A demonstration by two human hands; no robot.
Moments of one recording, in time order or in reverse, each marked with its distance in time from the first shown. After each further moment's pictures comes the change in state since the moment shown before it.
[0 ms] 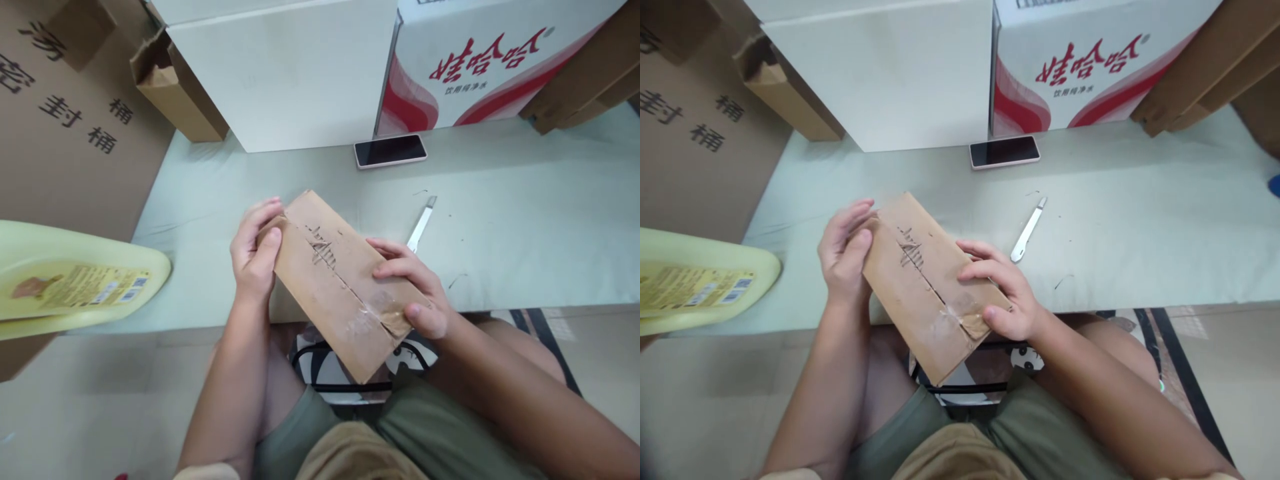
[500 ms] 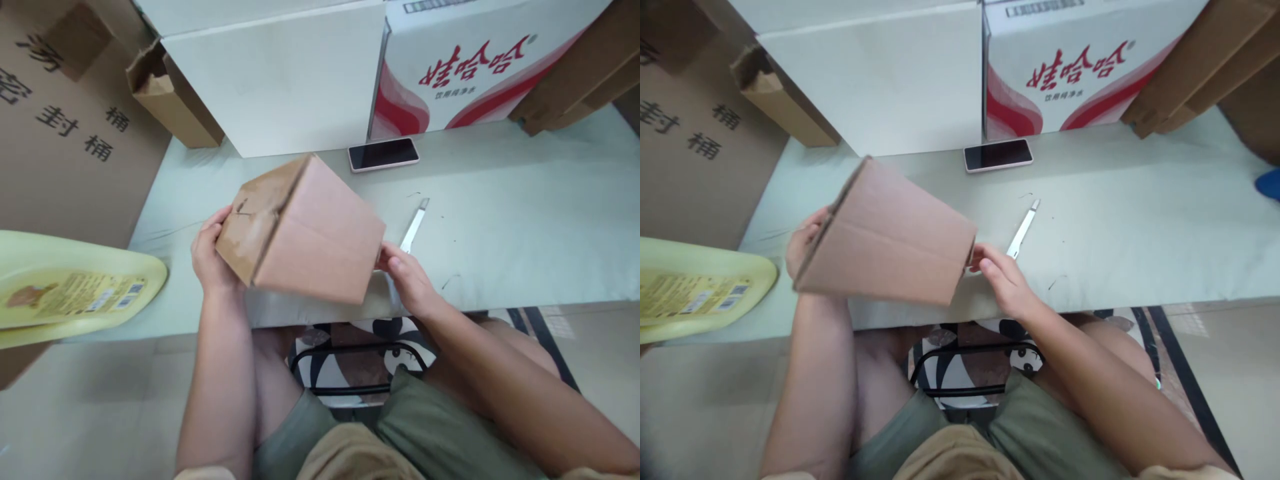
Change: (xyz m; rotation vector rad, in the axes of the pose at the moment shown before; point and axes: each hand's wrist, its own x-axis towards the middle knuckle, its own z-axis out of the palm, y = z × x) left_hand 0.024 -0.002 -0.018 -0.238 0.486 -0.480; right_hand -0.001 0.026 -0.005 -0.042 0.072 0.319
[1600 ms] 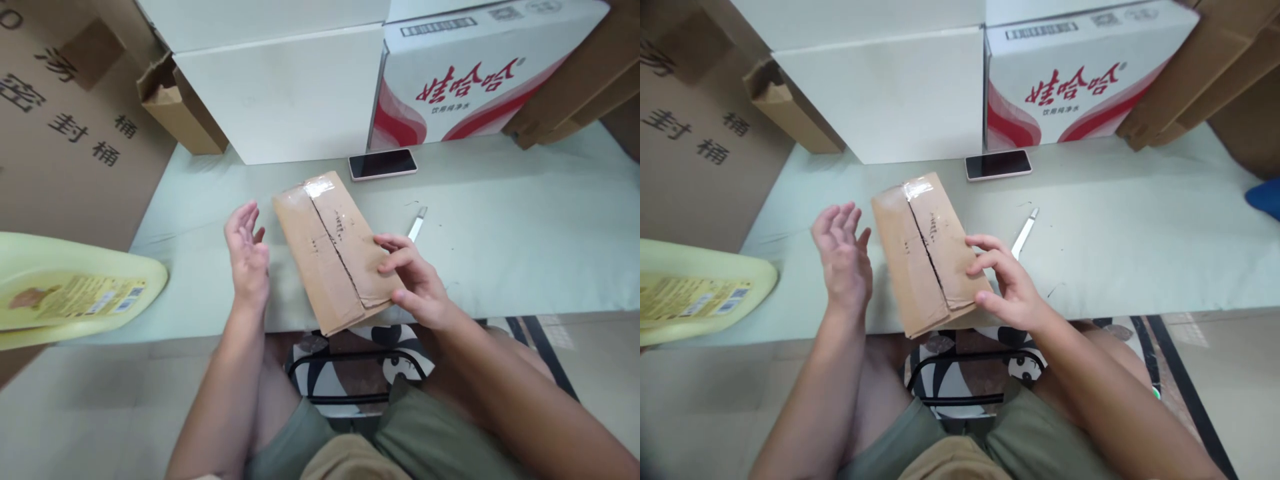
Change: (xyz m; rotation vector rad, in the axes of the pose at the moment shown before) left_hand -0.021 -0.029 0.002 0.193 -0.365 0.380; right_hand 0.004 -0.020 -0.013 -0.044 0.001 -0.266
